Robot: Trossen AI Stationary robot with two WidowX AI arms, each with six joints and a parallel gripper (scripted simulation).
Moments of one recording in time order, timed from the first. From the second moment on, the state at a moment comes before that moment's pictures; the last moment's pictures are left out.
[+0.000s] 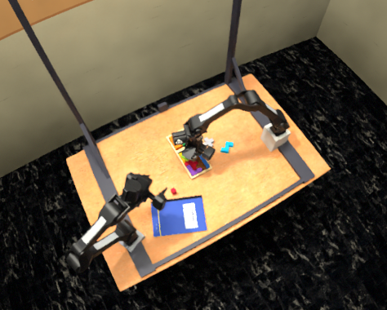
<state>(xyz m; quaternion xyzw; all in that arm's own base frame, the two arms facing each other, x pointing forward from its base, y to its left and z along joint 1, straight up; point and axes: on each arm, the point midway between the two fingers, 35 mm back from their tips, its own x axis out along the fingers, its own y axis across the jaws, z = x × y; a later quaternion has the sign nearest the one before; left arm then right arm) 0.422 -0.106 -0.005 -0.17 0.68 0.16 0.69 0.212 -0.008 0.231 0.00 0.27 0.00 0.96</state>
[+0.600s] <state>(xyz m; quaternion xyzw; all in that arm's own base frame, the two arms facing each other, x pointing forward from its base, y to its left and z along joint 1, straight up) 0.430 -0.103 -0.005 -0.02 0.70 0.02 0.71 0.212 -0.008 0.231 0.00 0.27 0.00 0.96</state>
